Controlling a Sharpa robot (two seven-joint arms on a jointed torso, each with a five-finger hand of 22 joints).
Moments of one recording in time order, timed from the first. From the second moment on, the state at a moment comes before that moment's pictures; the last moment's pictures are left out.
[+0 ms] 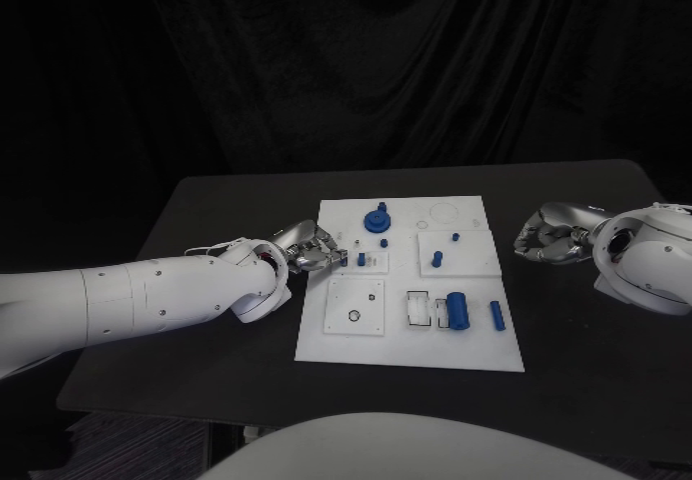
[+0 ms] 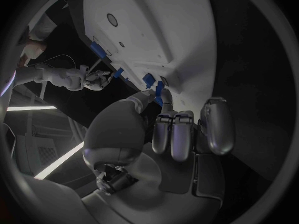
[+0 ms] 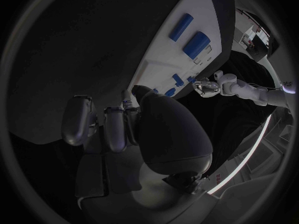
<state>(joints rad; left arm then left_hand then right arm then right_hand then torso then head) 1.08 -0.83 -0.21 1.45 -1.01 -0.53 -0.11 1.06 -0.05 0.38 0.12 0.37 0.94 0.02 0.33 1.31 1.46 -0.05 1.58 1.31 1.47 -0.11 1.57 1.31 0.08 1.47 0.01 1.26 1.31 1.35 -0.94 -0.25 1.51 -1.33 -0.09 -0.32 1.43 -0.04 0.27 0.26 0.37 0.85 0.13 0.25 0.15 1.41 0.04 1.46 1.31 1.47 -0.02 1.41 1.27 0.07 1.44 0.08 1.21 1.31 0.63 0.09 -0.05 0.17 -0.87</state>
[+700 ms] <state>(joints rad) 1.08 -0.83 -0.21 1.44 -1.01 -0.56 -0.08 1.06 -0.05 0.38 0.13 0.39 0.94 0.02 0.33 1.31 1.46 -0.05 1.58 1.31 1.47 -0.11 1.57 1.31 0.08 1.47 0.01 1.26 1.31 1.35 -0.94 -0.25 1.51 -1.33 -0.09 -0.32 1.43 -0.04 0.27 0.26 0.37 0.85 0.13 0.25 0.15 1.41 0.04 1.46 1.31 1.47 -0.02 1.41 1.27 0.07 1.44 0.08 1.21 1.31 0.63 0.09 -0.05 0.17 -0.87</state>
